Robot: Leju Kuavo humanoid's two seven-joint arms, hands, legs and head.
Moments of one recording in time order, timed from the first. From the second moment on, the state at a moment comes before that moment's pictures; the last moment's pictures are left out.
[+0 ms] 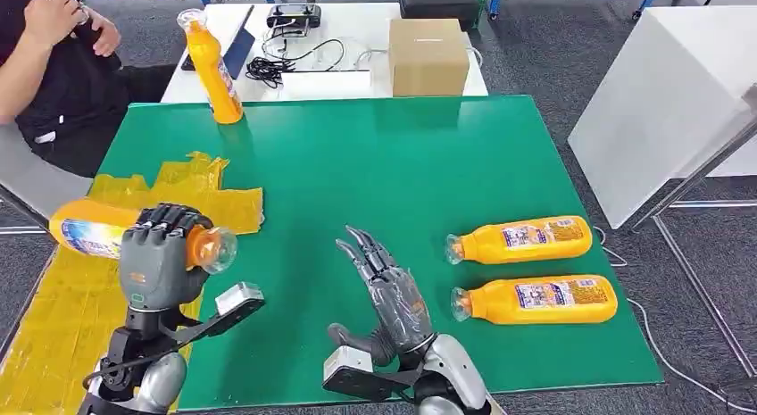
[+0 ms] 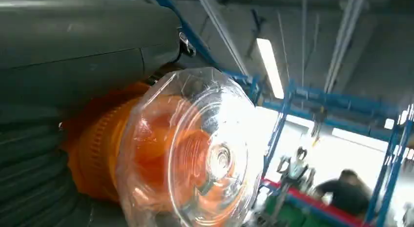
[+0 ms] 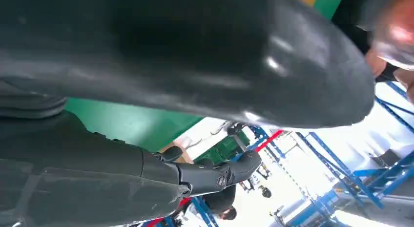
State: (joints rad) left arm -0.07 0.04 -0.18 -1.63 -1.34 0.60 -0.12; right arm -0.07 0.01 0.67 -1.57 0.72 -0.29 -0.14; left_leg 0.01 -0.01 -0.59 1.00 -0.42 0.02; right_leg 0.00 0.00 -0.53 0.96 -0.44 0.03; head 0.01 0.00
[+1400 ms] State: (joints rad) left arm -0.03 0.09 -0.13 -1.45 -0.74 0.53 -0.37; right arm 0.04 -0.09 0.55 -1.71 0.85 -0.34 -0.10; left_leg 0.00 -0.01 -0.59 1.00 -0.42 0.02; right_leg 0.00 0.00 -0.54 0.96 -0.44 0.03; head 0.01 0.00
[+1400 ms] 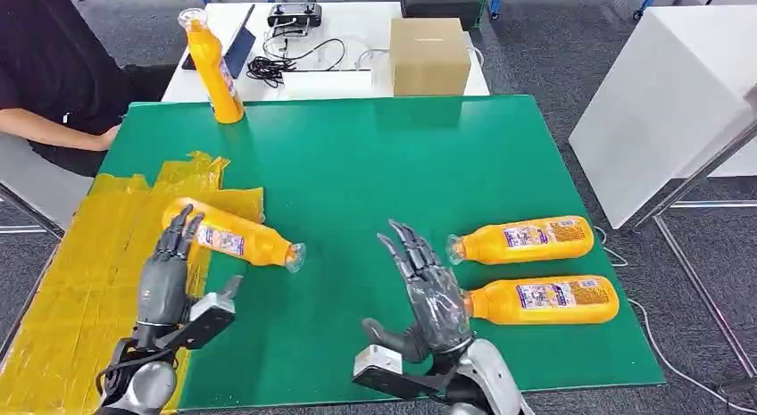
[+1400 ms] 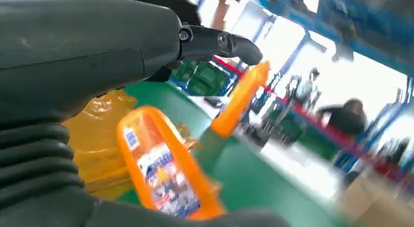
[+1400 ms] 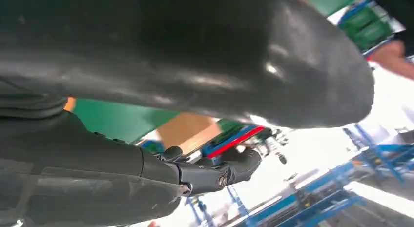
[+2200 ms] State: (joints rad) left arm 0.20 -0.08 0.13 -1.82 0.16 -0.09 -0.42; right arm 0.38 -0.38 0.40 -1.97 1.10 -0.47 0.18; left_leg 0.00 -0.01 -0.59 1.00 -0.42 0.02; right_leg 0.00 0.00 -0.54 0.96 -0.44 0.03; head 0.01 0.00
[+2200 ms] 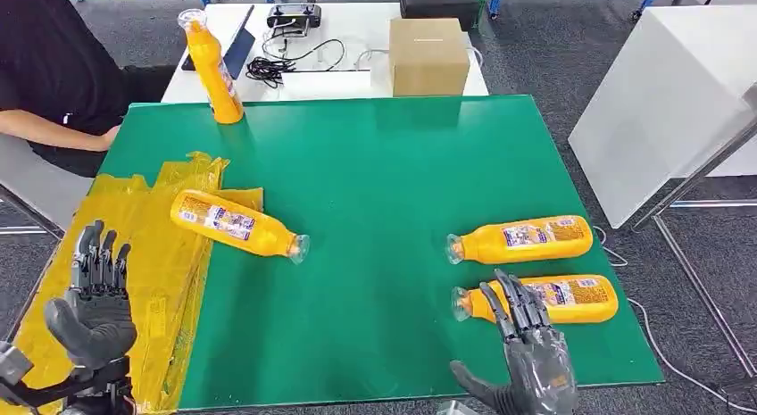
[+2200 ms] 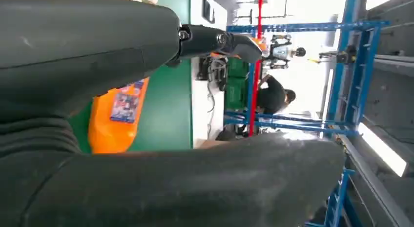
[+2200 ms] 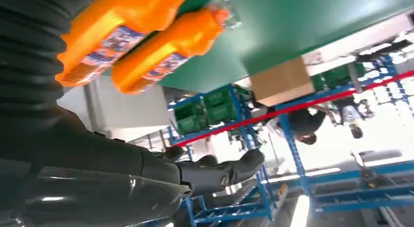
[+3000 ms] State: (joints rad) left arm 0.23 -0.09 0.12 -1.85 0.17 -0.11 -0.39; right arm 0.45 -0.37 0.11 -1.98 1.03 -0.36 0.12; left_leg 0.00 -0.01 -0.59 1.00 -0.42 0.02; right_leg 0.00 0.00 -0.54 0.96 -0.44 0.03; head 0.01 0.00
